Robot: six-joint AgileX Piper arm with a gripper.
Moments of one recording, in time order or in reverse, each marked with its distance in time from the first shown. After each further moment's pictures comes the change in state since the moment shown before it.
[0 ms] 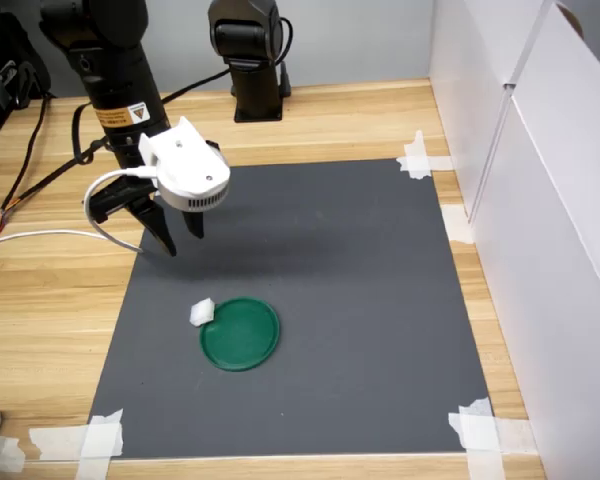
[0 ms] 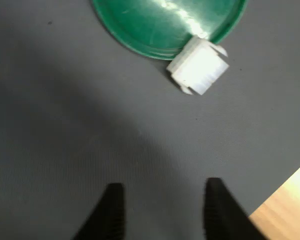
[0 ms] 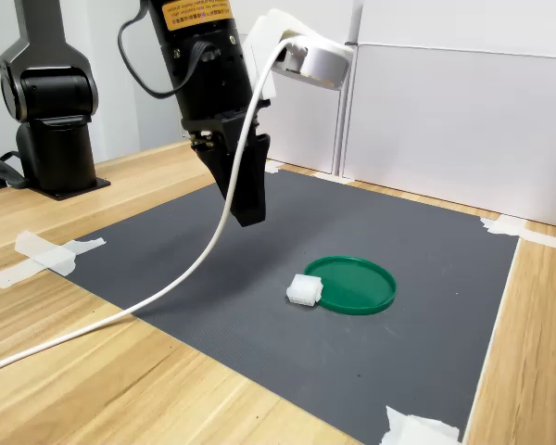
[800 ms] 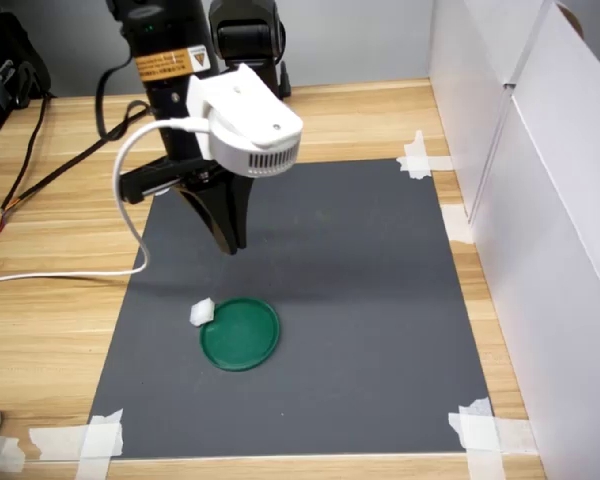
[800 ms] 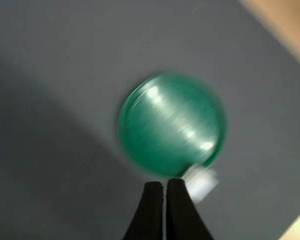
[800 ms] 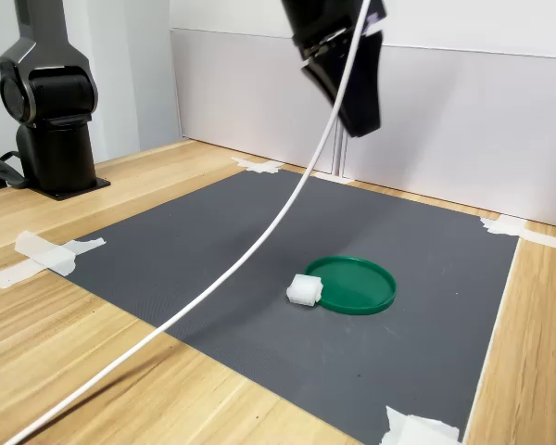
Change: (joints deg) arm 13.1 -2.3 -6.7 -2.0 0.6 10.2
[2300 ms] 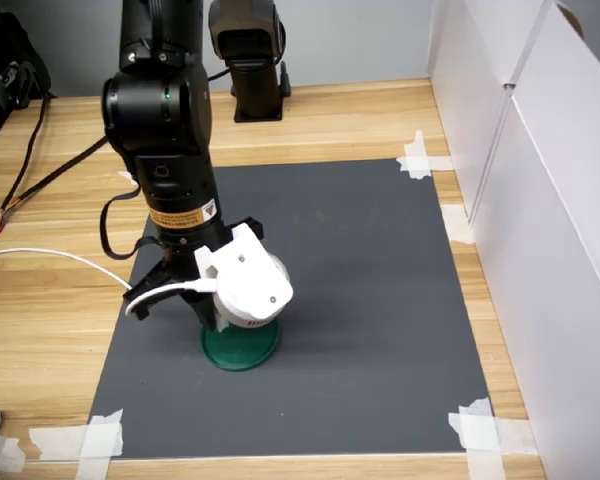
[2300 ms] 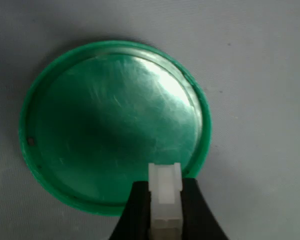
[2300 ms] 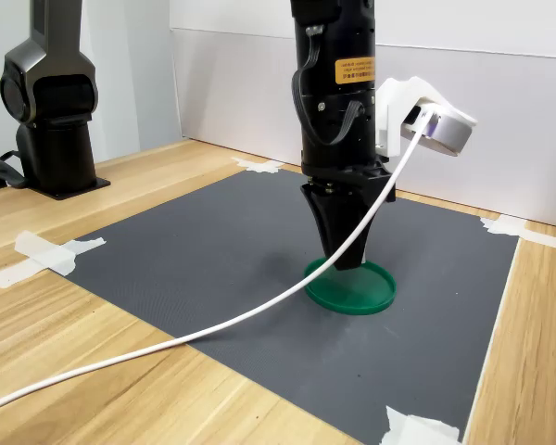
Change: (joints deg) arm 0.0 20.4 -12.8 -12.7 3.0 9.3
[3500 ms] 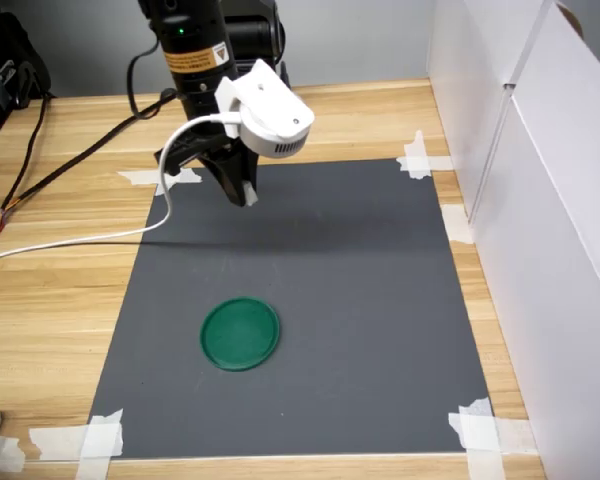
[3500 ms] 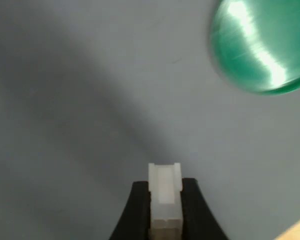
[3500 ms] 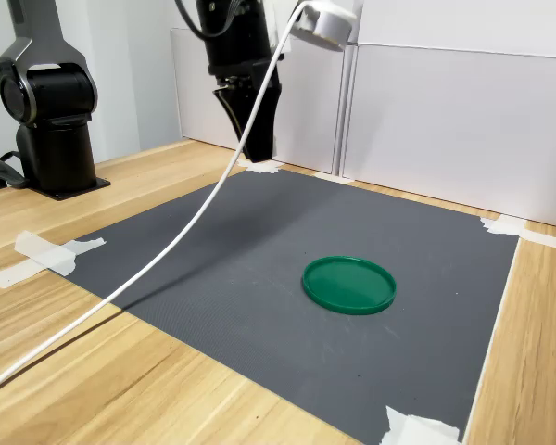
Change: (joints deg) arm 0.0 -23.8 15.6 9.0 7.4 -8.4
